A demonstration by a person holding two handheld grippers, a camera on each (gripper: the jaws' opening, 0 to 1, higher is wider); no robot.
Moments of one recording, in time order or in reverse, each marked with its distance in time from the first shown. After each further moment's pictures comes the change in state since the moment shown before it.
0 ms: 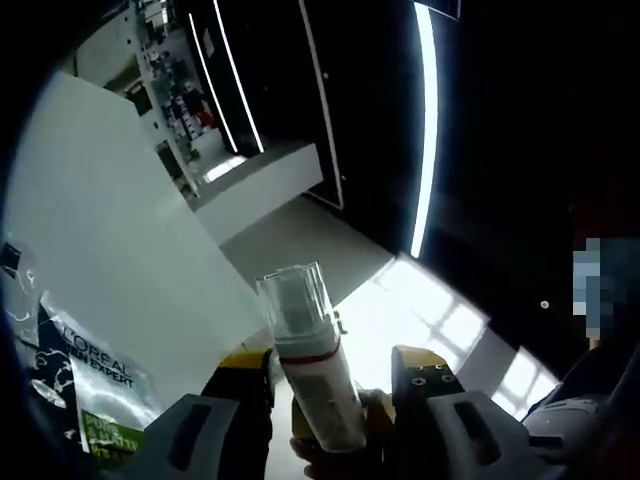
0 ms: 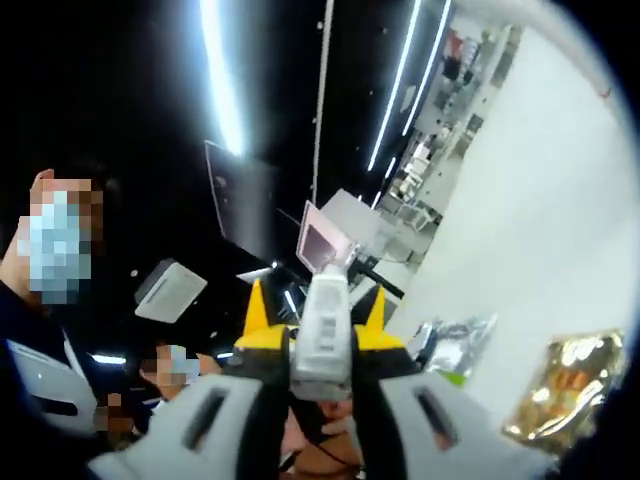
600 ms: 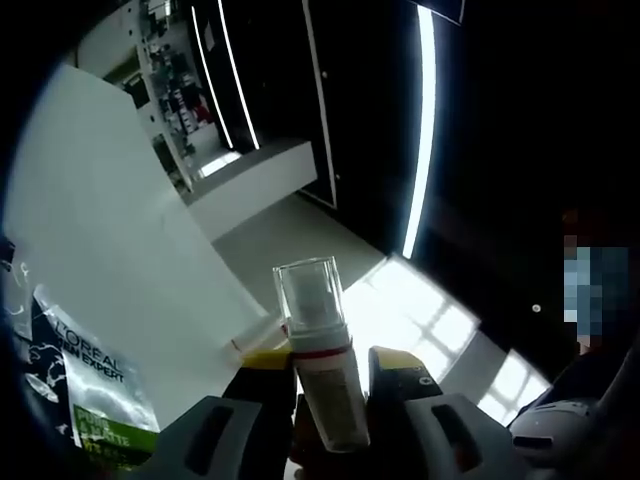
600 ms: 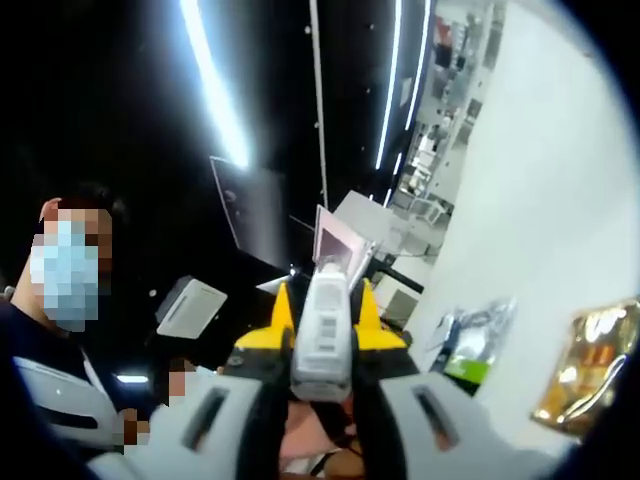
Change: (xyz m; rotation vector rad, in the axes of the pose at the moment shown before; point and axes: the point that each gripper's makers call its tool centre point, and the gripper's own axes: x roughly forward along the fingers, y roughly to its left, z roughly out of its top) left arm -0.001 -0.007 -0.001 -0.019 0.007 -0.029; right arm 0.005 0.013 -0.005 0.078 -0.009 0.057
